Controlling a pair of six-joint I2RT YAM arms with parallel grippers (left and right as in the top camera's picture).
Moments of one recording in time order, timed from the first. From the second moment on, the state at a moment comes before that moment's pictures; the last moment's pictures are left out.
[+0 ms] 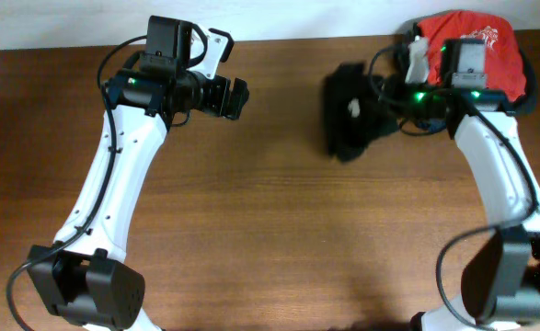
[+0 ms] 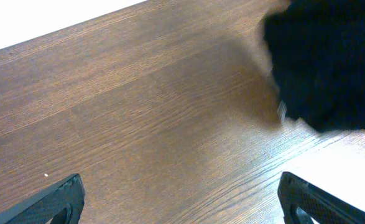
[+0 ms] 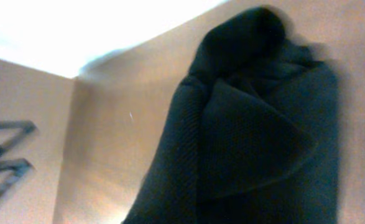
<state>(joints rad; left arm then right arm) -0.24 1.81 1.80 -0.87 0.25 0.11 -0.08 1.72 1.48 -0.57 -0.72 0.37</state>
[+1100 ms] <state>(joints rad) -0.24 2.20 1.80 -0.86 0.18 0.11 -0.28 2.26 1.96 0.51 -0.10 0.71</state>
